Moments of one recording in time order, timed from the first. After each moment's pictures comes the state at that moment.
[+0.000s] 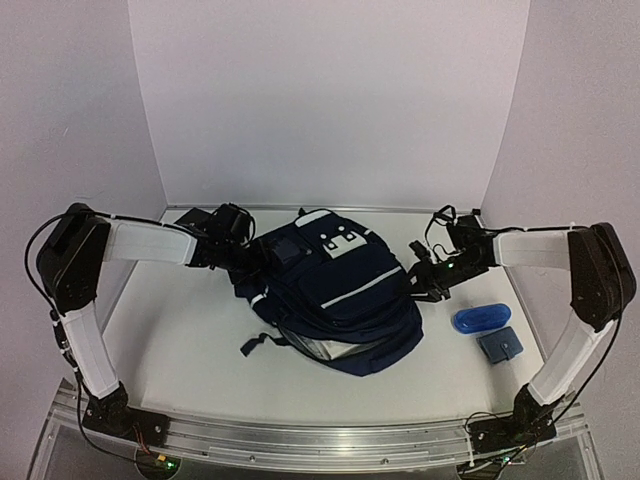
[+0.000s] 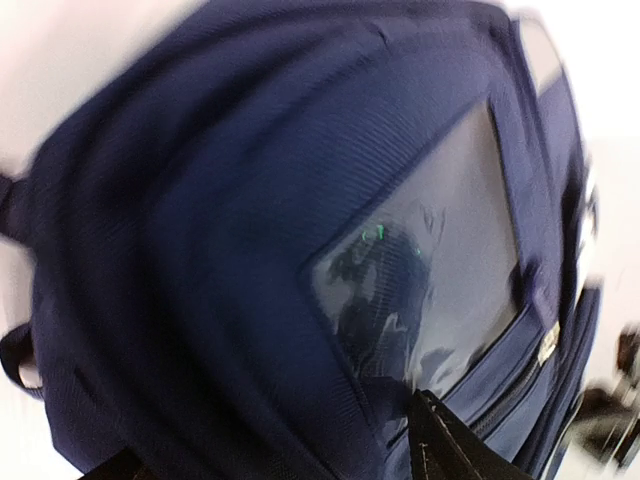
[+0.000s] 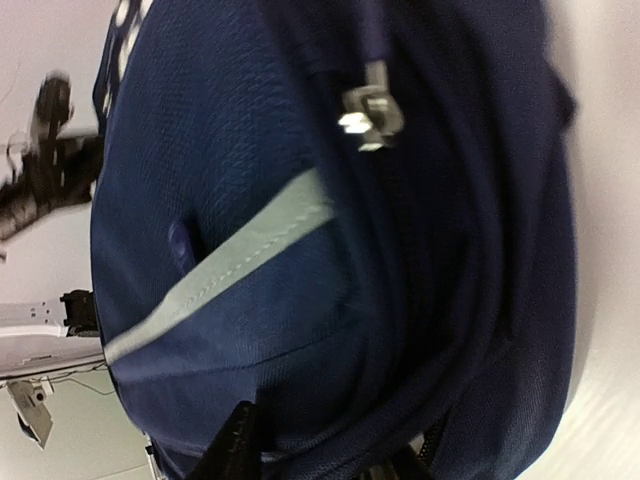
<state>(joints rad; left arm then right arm) -0.63 1.81 1.14 -0.14 0.11 -0.96 0.30 1.70 1.02 -0.43 -0.80 0.30</state>
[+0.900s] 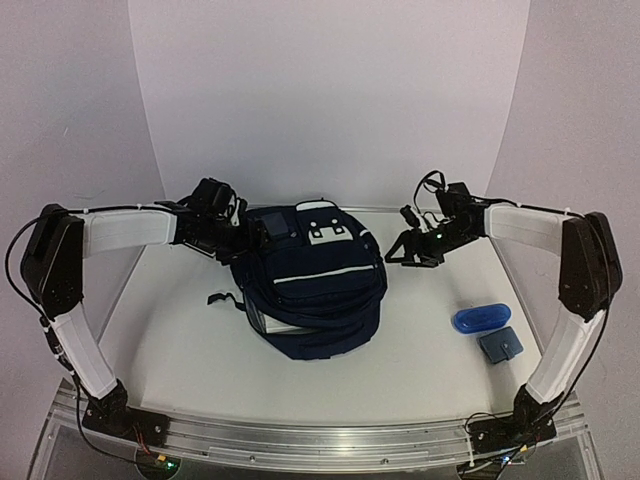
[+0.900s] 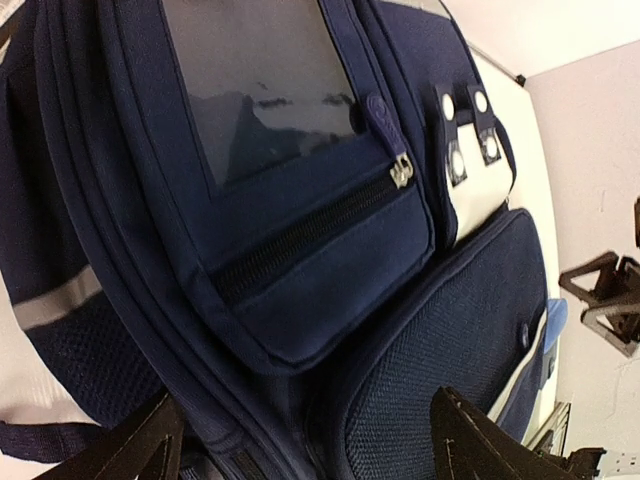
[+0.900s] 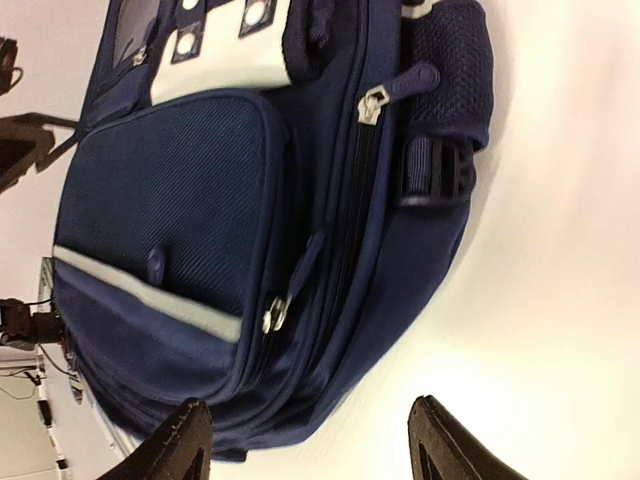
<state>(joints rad) -0.53 1.73 1.25 -0.29 0.25 -0.64 0.33 1.81 1.34 -0.54 -0.59 0.15</state>
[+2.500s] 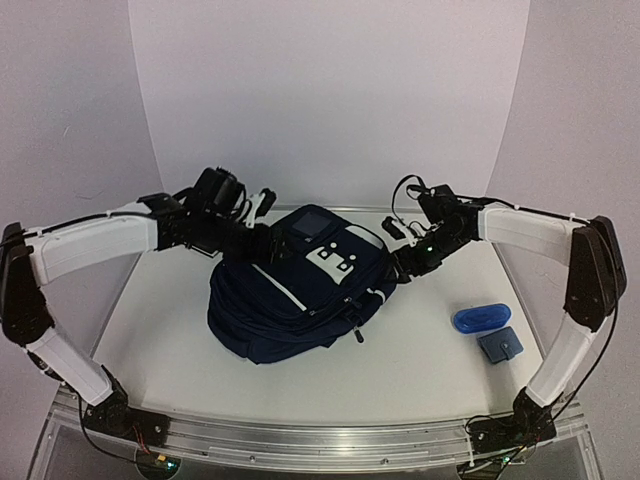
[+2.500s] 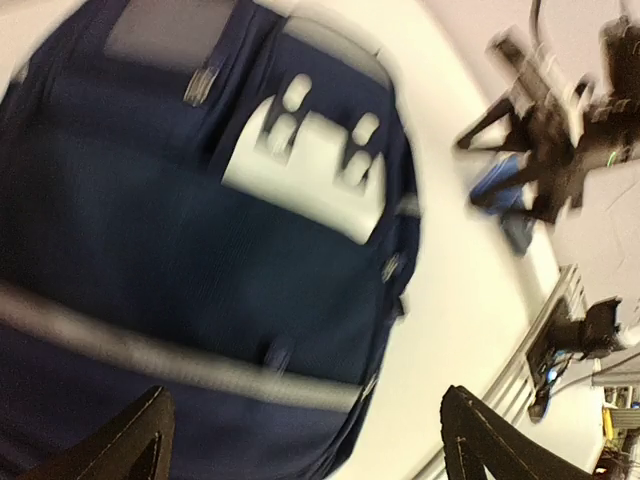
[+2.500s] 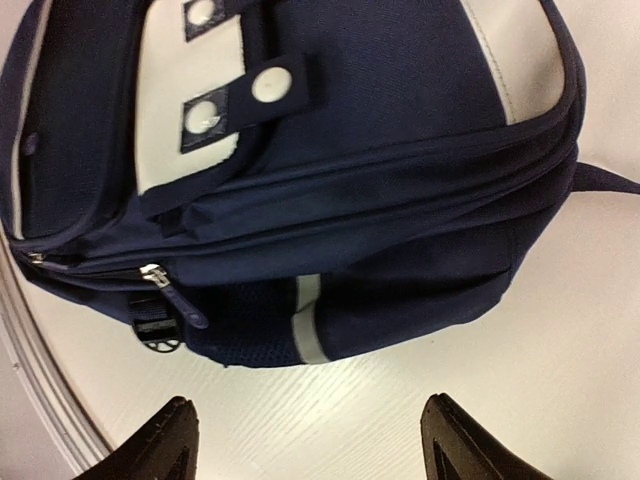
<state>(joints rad) -0.73 1.54 1.29 -0.47 0.23 -0.44 0.46 1.73 1.32 -0.69 -0.38 -0.10</state>
